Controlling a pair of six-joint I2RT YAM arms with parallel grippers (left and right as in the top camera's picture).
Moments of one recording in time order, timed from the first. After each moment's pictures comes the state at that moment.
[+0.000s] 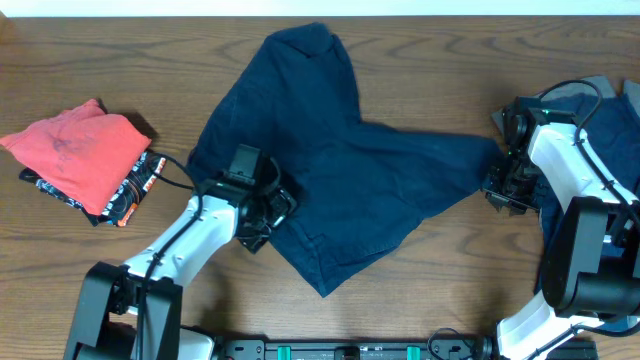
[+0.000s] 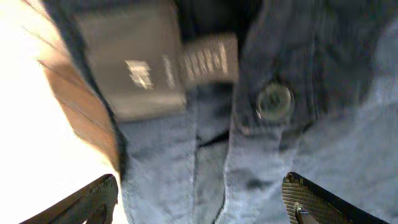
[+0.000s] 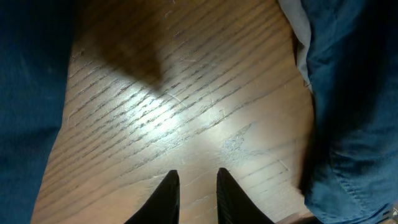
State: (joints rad) left arm -0.30 1.54 0.76 -0.58 0.24 -1.09; right arm -0.09 1.83 1.22 -1.14 0.18 0.48
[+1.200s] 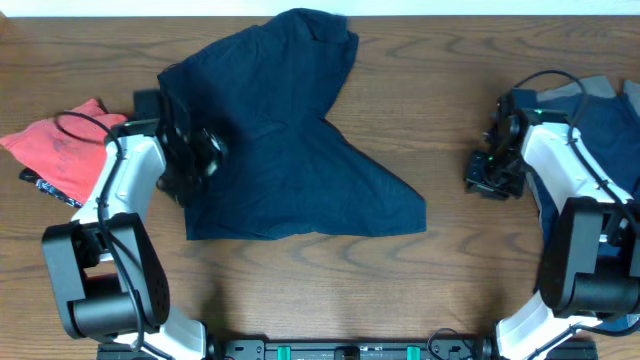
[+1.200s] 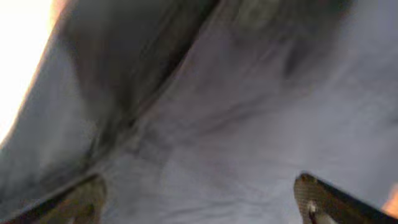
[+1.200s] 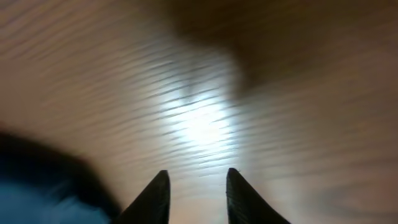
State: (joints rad) left arm 0.14 1.76 1.15 -0.88 0.32 -0.68; right arm -0.06 1.83 1.22 -1.00 -0.12 0.25
